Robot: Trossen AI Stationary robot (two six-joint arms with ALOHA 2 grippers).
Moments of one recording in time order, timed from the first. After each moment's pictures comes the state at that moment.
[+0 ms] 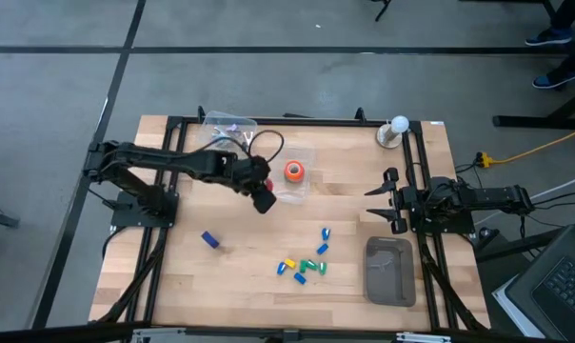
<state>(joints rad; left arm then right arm) 0.07 1.46 1.12 -0.63 -0.08 -0.67 0.09 0.00 0.01 0.02 -0.02 -0.11</state>
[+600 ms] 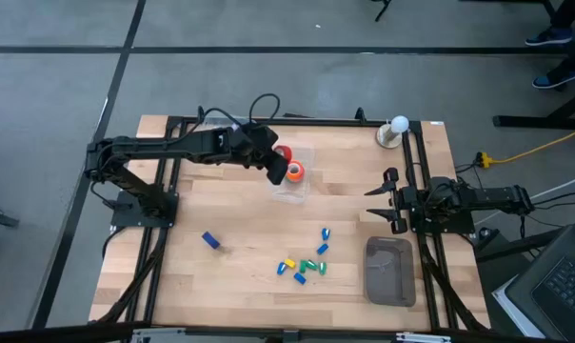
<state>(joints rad) 0.21 1.46 1.25 -0.43 -0.09 -0.57 0.09 0.00 0.01 0.02 -0.02 -0.11</state>
